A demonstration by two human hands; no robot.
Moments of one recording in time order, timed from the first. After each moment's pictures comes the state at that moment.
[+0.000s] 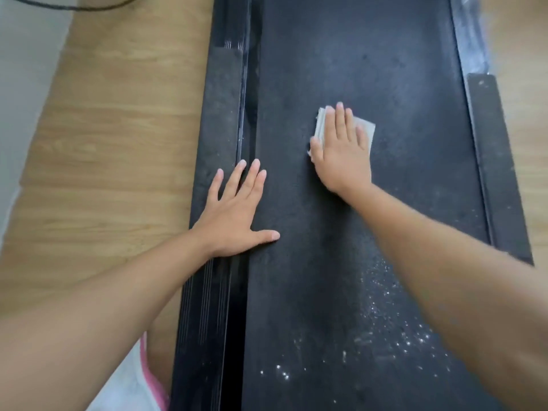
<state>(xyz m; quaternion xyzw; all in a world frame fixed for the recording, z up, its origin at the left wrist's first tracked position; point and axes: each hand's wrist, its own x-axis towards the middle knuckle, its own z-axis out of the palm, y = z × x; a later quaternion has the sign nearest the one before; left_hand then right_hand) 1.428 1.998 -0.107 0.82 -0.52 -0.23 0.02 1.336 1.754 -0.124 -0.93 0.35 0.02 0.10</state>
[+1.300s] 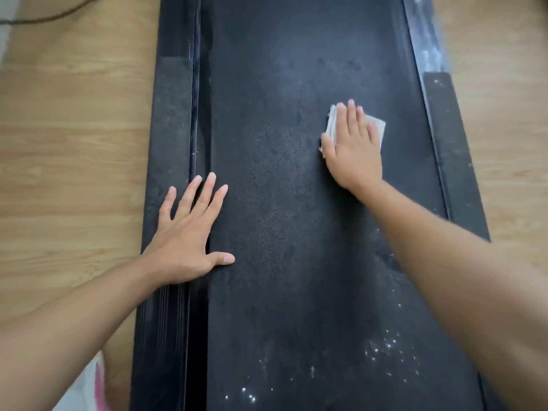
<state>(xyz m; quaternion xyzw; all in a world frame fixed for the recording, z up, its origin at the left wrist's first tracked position) 1.423 1.994 -0.100 0.83 -0.51 -0.22 0.00 1.284 1.665 -0.121 -0.91 0.40 0.03 0.10</state>
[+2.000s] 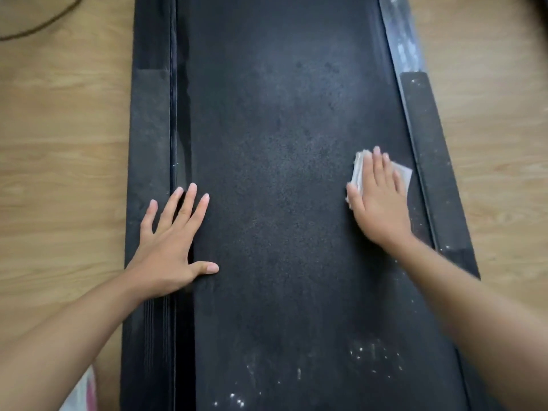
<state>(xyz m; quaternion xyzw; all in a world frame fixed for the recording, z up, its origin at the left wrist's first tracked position) 1.420 1.990 -0.094 0.83 -0.50 -0.24 0.00 1.163 1.682 -0.114 -0.90 0.42 0.06 0.09</state>
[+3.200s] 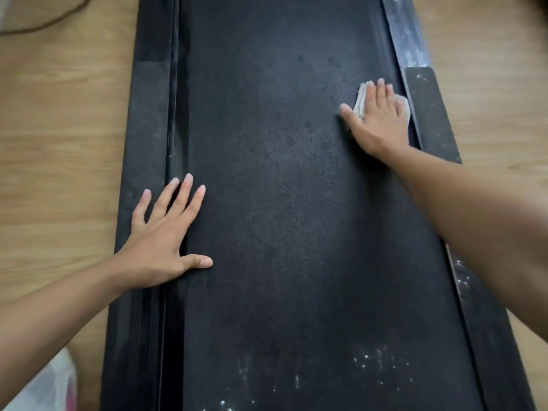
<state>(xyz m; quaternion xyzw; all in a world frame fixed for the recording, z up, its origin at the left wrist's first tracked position) 1.426 1.993 -0.107 0.83 -0.51 -0.22 -0.01 1.258 1.561 -0.121 -0.88 0.47 0.03 0.11</state>
